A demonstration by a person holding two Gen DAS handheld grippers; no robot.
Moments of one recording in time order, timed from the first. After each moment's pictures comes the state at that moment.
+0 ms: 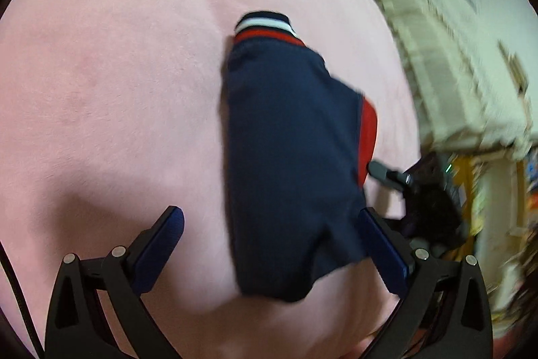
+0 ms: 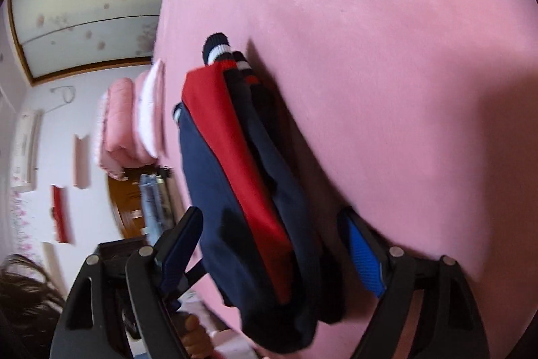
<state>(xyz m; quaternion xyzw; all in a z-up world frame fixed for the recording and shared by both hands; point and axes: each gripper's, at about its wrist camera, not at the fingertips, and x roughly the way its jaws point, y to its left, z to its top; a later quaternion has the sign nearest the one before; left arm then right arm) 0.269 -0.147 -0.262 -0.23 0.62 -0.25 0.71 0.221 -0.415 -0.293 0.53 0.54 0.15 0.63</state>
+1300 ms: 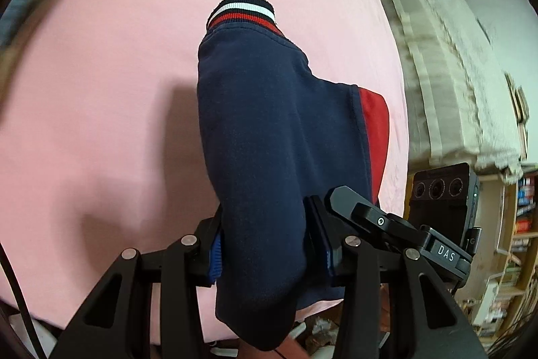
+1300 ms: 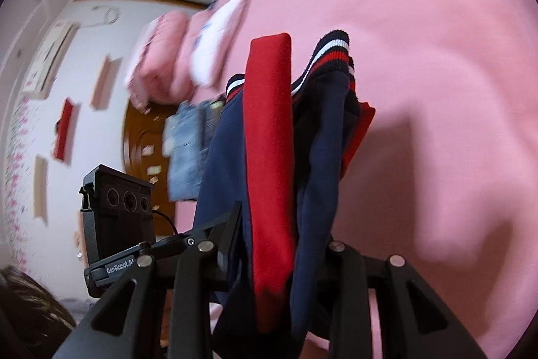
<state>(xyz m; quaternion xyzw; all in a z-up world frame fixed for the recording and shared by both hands) 0.221 0.000 -0.111 -0.24 0.63 -0.18 0.72 0.205 -0.230 -0.159 0.42 0.53 0.26 0.69</state>
